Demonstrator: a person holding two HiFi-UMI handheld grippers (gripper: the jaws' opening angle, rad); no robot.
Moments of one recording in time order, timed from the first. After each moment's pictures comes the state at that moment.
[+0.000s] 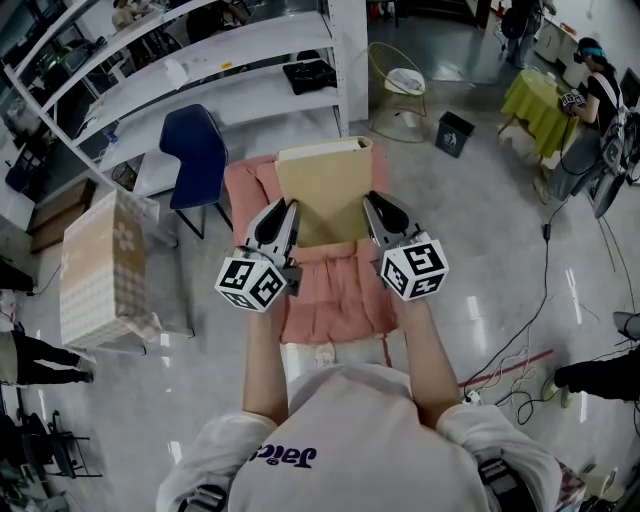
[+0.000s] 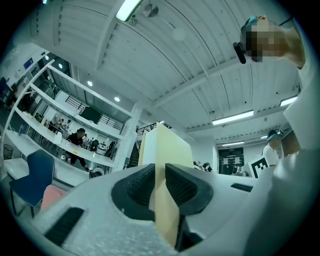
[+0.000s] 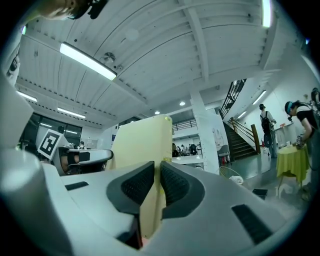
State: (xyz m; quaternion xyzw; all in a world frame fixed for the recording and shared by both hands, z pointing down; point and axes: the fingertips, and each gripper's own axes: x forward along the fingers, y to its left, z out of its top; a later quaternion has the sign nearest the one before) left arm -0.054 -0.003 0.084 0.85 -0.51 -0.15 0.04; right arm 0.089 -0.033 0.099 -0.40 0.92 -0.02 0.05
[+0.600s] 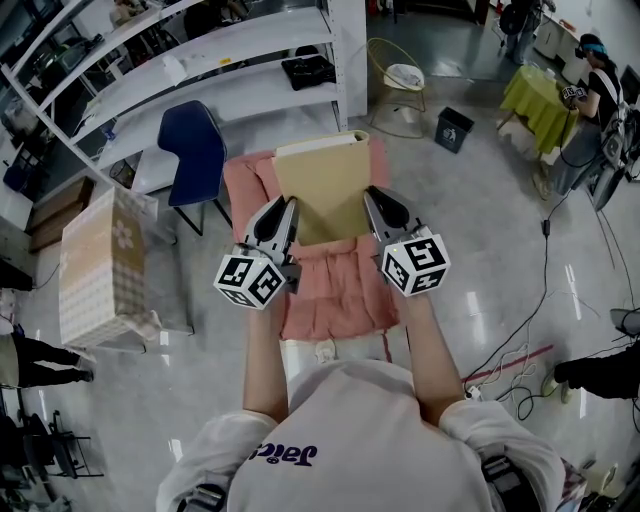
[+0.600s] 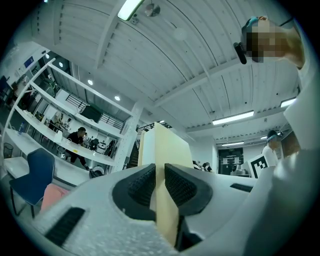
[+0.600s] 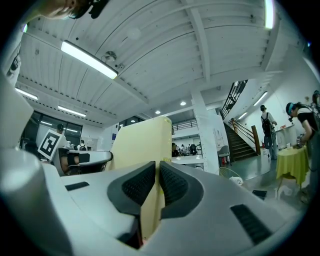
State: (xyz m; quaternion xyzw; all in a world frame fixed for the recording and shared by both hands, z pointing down) left arm -0.061 -0.001 0.090 0.85 -0.51 -0.15 0.04; right arm 0.083 -0.031 0.097 -0.40 0.92 -0.01 0.05
